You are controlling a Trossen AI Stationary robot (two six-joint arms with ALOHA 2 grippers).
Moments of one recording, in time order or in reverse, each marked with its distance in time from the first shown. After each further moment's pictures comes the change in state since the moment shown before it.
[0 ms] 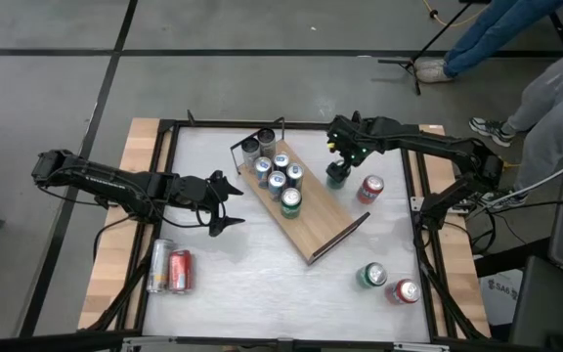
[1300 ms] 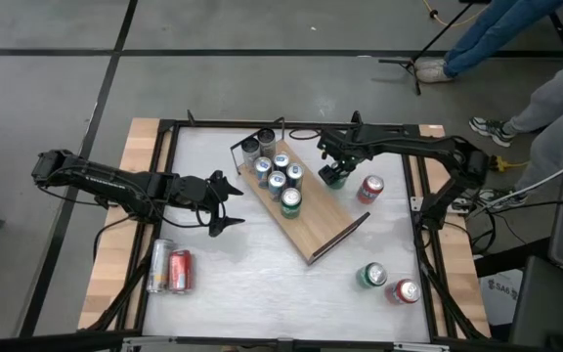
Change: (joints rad) left arm -0.001 0.000 0.000 0.000 0.001 0.000; right arm 0.052 0.109 -0.001 0.002 0.118 0.229
